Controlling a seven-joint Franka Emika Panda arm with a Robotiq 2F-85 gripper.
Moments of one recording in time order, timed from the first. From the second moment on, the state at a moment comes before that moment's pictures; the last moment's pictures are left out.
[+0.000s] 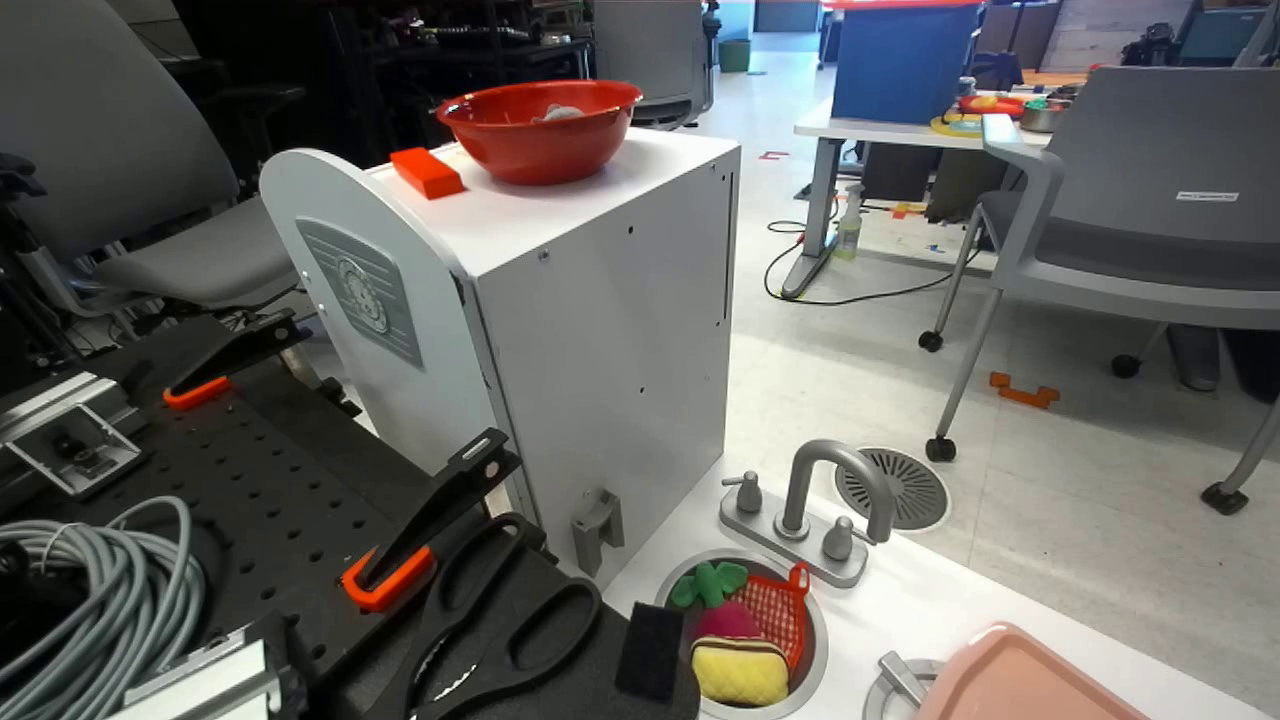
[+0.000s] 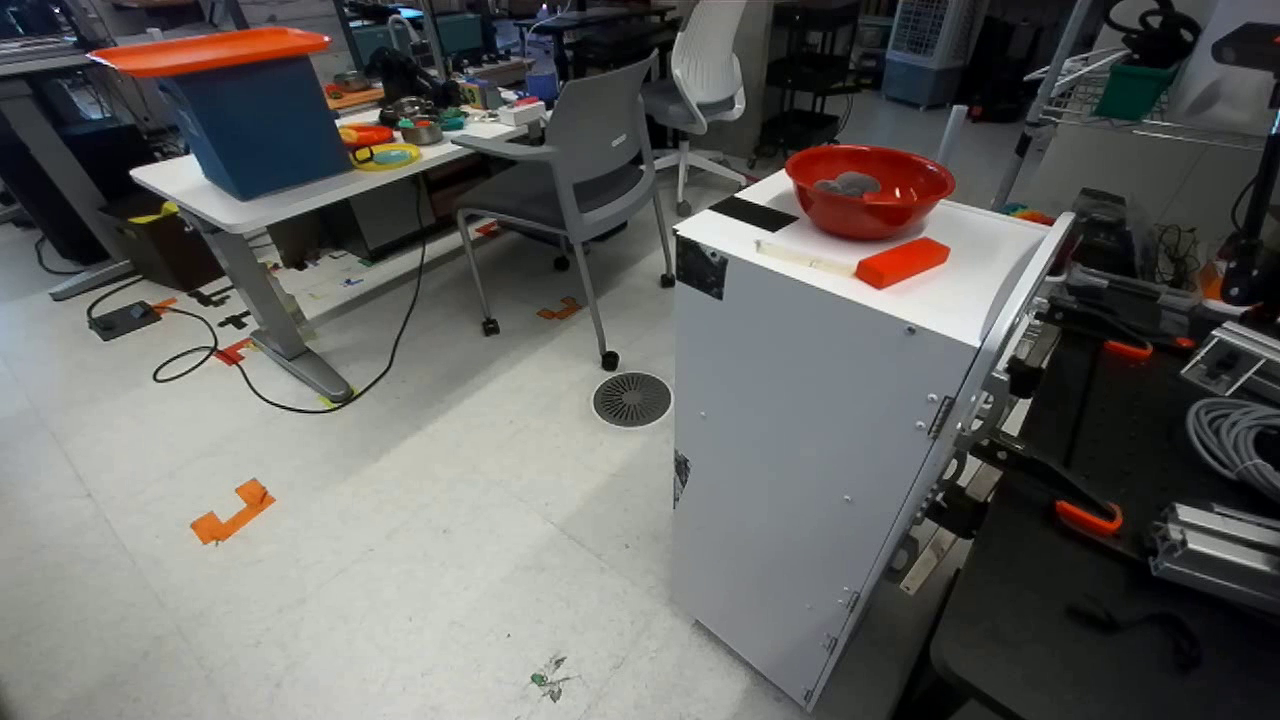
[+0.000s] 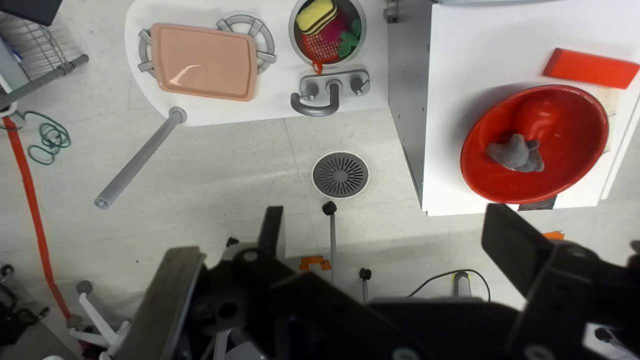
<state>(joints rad) -0.15 -0.55 -0.23 -2.37 -0.13 2.10 -0.22</state>
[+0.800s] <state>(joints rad) -0.15 -0.54 -0.23 -2.37 -0.13 2.10 -0.22</state>
